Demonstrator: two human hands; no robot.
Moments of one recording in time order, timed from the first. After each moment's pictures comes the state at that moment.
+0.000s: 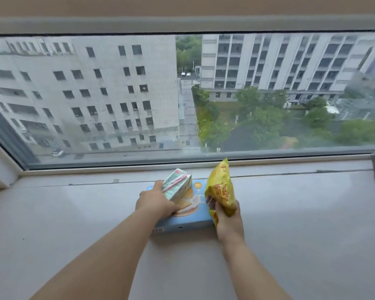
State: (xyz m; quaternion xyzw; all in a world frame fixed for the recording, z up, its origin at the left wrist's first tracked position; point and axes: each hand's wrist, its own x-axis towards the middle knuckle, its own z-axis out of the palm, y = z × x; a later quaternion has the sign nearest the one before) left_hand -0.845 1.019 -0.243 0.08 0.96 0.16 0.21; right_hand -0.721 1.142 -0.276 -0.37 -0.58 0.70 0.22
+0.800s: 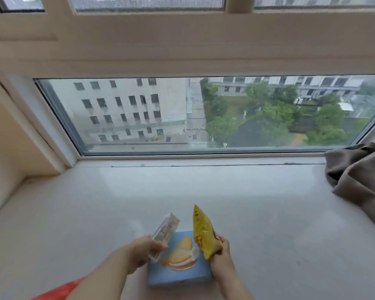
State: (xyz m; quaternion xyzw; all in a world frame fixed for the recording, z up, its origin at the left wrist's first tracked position) left_hand -0.651 0.865 -0.187 -0.07 0.76 0.42 0.49; right_hand -0.530 1.044 -0.231 -0.40 -0.61 0.68 0.02
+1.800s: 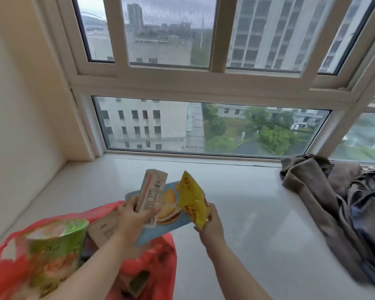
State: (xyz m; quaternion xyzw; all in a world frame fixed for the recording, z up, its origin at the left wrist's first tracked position) left_hand -0.432 0.791 -0.015 0.03 0.71 0.69 0.12; right_hand -0.360 0.967 -0.039 -0.25 -0.70 0.66 0.13
